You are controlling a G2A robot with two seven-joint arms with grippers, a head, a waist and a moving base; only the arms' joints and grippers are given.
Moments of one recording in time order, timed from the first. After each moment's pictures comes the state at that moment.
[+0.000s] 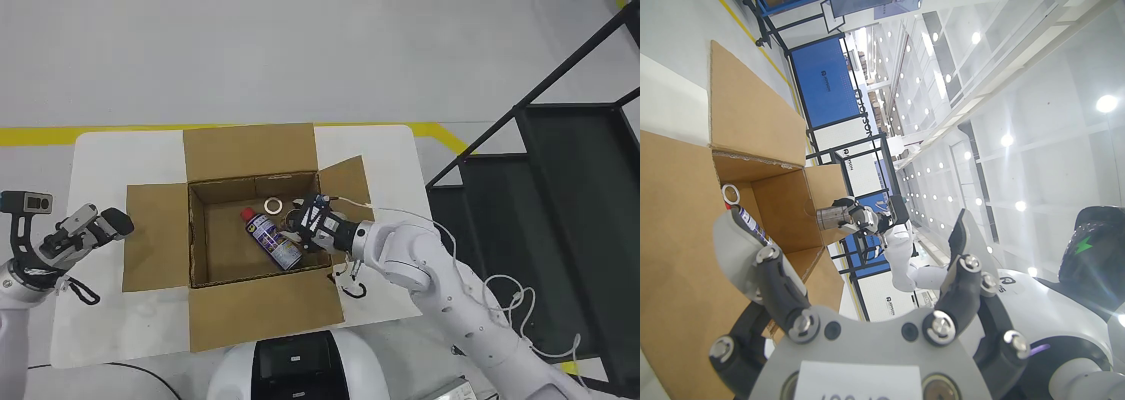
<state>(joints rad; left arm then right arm) 1.55 -0.92 -1.83 -1.59 -0.66 -0.40 -1.09 -1.25 -1.15 1.05 -1.89 -1.10 -0.44 0.56</state>
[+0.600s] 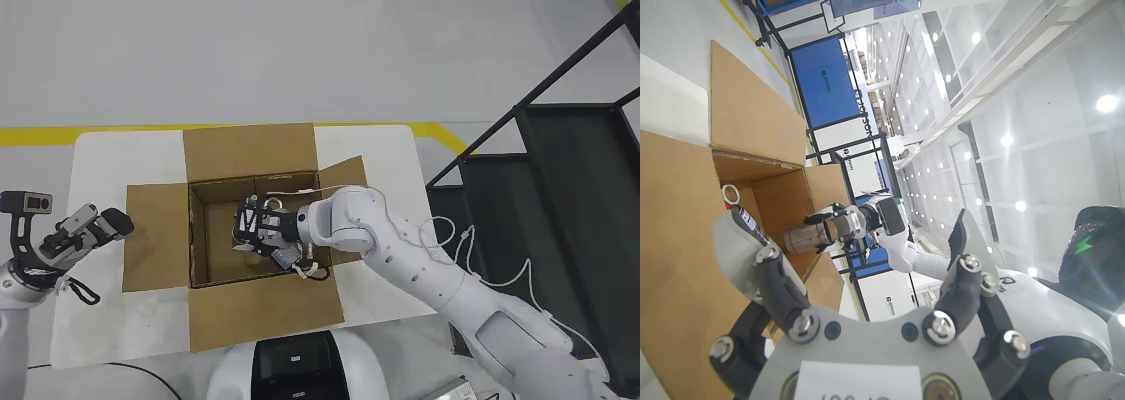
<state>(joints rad) 1.55 -0.92 -1.83 -1.59 -0.66 -0.40 -1.09 -0.77 -1.30 0.64 -1.43 -0.91 -0.63 0.53</state>
